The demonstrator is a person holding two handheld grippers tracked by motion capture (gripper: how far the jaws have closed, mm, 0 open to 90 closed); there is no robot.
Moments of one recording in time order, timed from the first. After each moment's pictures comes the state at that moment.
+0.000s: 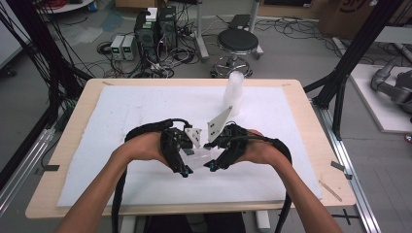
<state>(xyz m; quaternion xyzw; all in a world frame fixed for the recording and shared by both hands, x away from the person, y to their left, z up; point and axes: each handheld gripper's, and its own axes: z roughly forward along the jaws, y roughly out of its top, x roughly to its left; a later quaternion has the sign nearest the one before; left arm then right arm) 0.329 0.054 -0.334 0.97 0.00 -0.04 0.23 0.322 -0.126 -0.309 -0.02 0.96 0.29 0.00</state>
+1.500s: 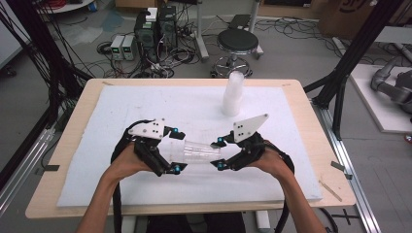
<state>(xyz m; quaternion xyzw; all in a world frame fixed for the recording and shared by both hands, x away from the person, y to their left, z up) 0.313 0.125 -0.358 0.82 0.08 0.01 0.57 0.323 -0.177 -0.341 0.01 0.88 0.47 0.00</state>
